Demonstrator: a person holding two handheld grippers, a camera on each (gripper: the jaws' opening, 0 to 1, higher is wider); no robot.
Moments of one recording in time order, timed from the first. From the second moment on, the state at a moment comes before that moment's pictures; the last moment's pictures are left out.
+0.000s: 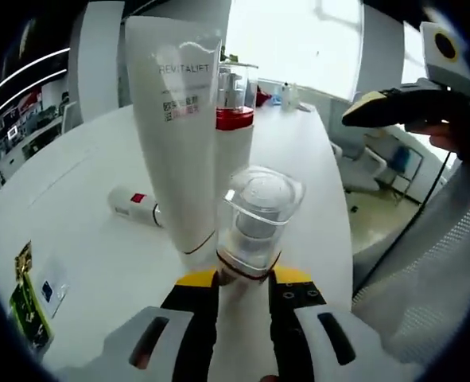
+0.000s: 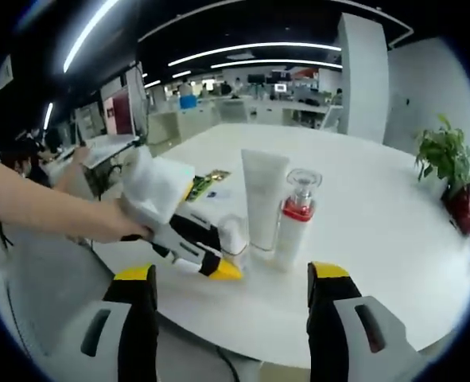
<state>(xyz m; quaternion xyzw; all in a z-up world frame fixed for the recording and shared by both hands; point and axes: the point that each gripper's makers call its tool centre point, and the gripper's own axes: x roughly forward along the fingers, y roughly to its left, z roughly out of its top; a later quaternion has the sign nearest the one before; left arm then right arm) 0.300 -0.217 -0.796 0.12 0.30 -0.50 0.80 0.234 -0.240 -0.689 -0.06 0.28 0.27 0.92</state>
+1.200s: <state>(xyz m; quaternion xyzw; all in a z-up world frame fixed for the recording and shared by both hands) 0.314 -0.264 -0.795 0.10 0.26 -0.51 0.81 0.234 -0.244 -0.694 -0.06 0.29 0.26 0.92</state>
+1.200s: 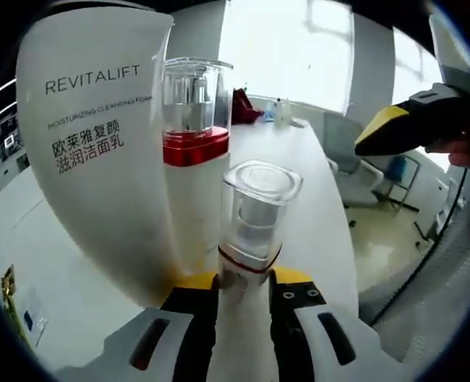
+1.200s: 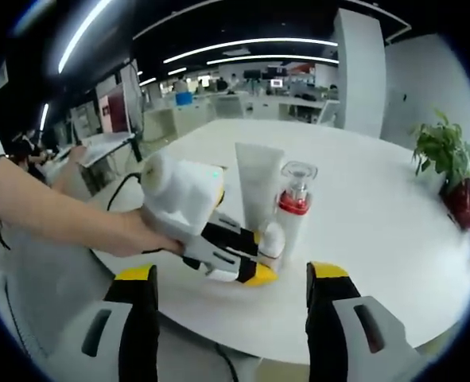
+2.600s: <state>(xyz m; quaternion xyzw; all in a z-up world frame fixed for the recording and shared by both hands) 0.273 -0.107 -0.762 0.04 0.30 -0.40 0.86 0.238 -0.248 -0.701 -0.07 0.31 0.24 0.92</state>
